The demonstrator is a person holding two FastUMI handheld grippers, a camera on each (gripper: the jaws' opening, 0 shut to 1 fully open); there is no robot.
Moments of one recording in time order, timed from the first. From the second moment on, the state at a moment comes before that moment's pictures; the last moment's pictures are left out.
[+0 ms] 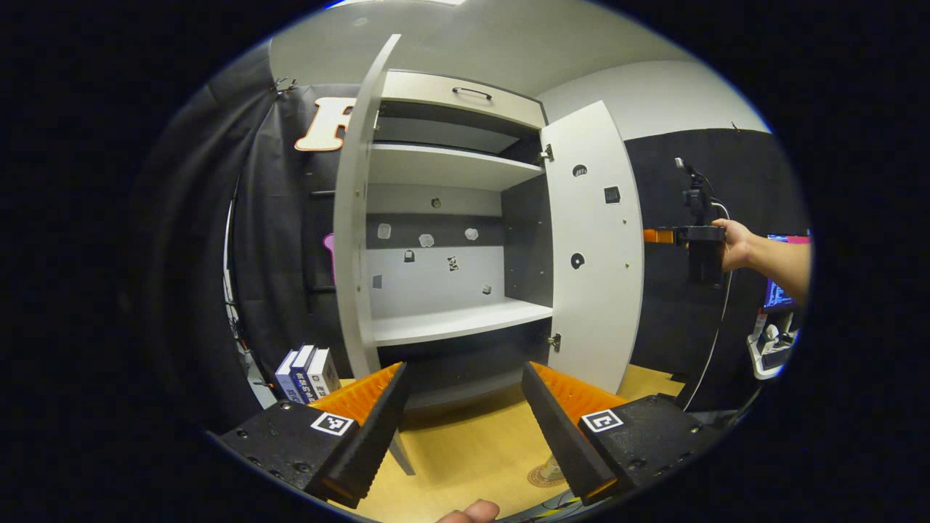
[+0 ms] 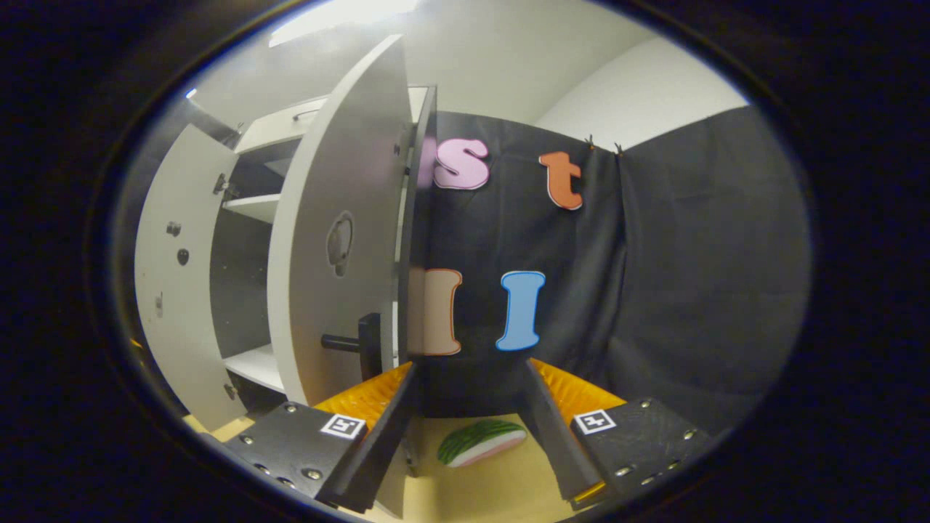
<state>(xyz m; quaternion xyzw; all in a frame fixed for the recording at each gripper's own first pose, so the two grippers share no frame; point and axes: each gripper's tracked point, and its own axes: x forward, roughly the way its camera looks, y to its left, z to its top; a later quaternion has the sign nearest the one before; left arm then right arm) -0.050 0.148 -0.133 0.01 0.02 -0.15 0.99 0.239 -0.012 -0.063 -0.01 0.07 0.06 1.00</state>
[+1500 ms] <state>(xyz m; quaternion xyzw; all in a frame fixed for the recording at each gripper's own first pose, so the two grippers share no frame) -0.053 0.274 -0.135 -0.04 0.04 -0.02 1.00 0.241 0.106 -0.070 -0.03 0.02 0.16 0.99</state>
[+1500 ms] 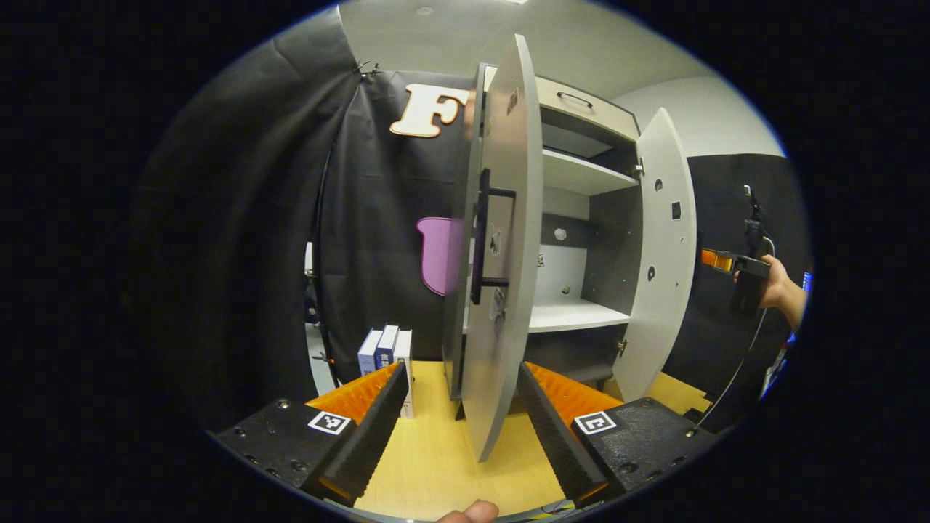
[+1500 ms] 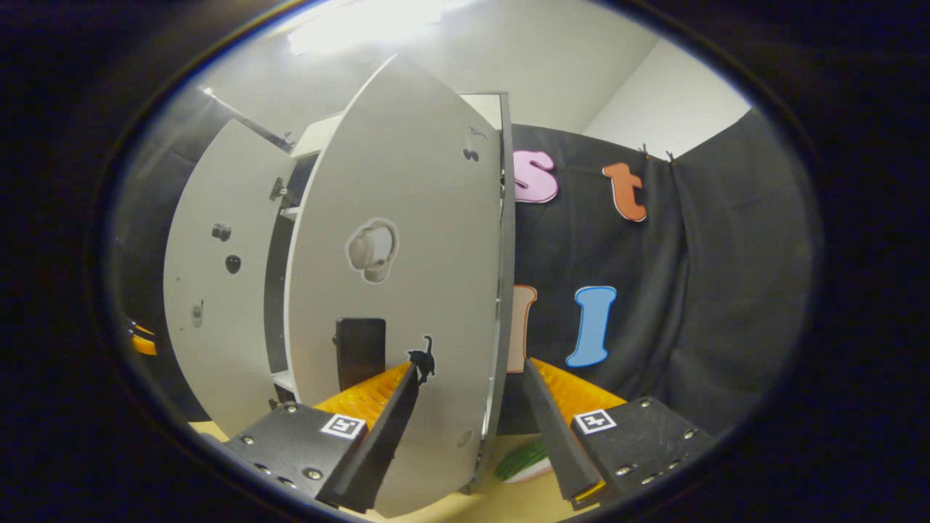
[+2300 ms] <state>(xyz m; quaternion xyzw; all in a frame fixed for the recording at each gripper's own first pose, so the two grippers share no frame) -0.002 0.348 -0.073 -0.07 0.01 0.08 0.99 0.136 0.182 -0.037 0.01 0.01 0.24 0.97</state>
